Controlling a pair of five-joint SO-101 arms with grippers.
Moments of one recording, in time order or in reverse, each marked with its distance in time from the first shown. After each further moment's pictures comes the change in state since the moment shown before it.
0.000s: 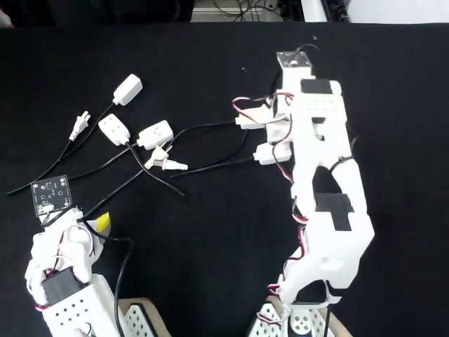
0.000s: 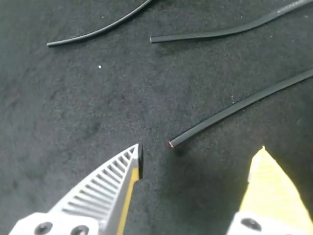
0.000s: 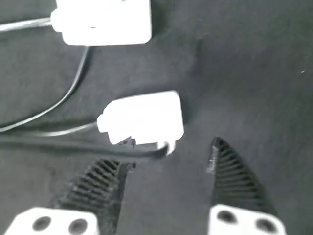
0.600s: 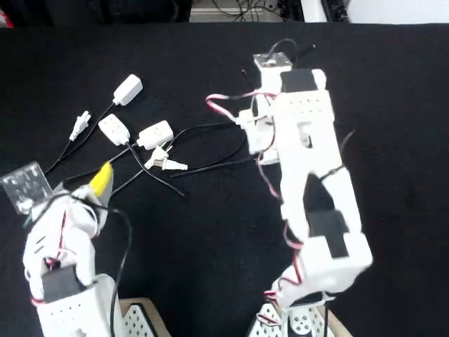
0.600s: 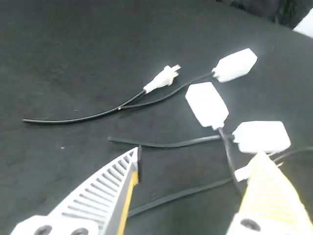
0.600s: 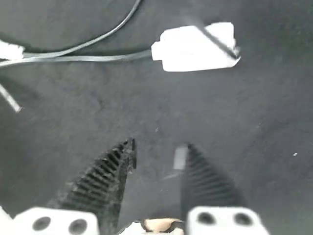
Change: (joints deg) left arm 12.0 14.0 -13.2 -16.2 26.0; right arm -9.0 -13.4 2.5 16.4 -6.2
